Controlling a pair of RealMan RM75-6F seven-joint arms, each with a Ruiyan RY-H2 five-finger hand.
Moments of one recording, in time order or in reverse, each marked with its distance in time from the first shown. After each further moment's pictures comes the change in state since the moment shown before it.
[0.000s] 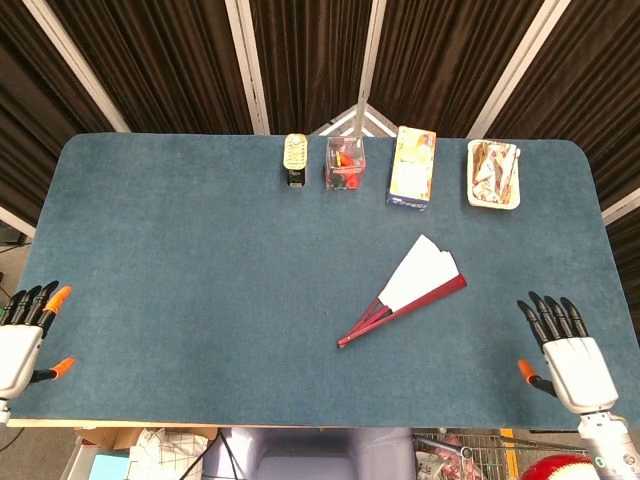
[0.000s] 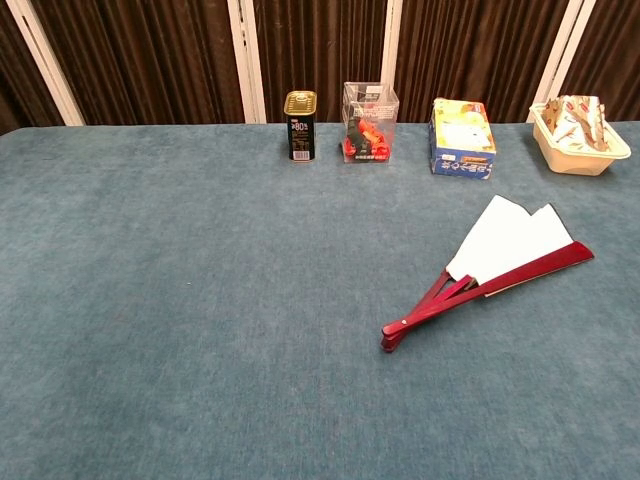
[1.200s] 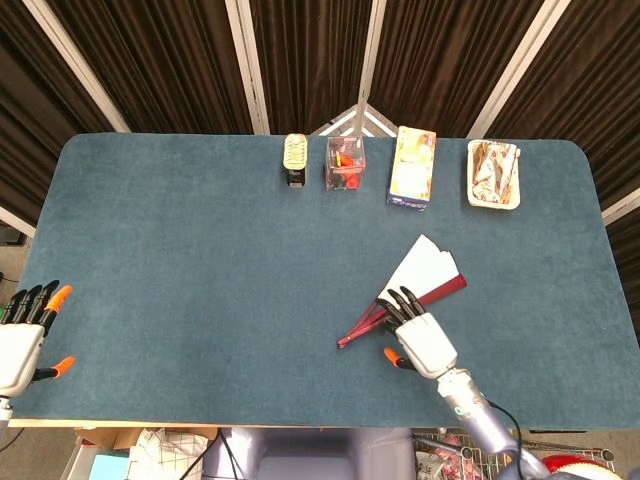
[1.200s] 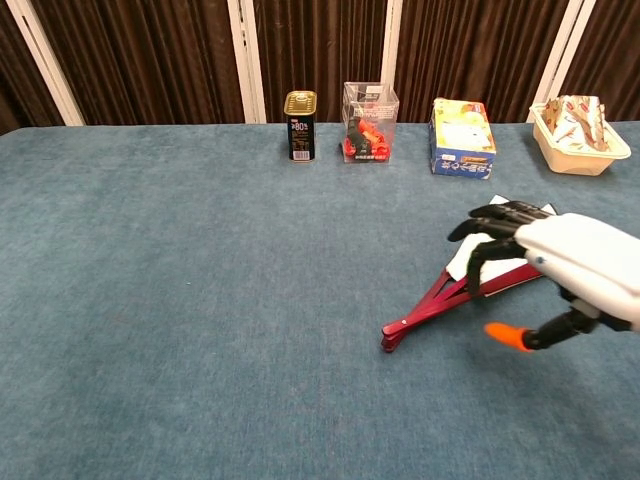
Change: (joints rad) left arm -0.005 -0.009 -0.004 0.002 -0.015 -0.010 0.017; right arm 0.281 -0.535 0.066 0.280 -0.074 -0.242 0.022
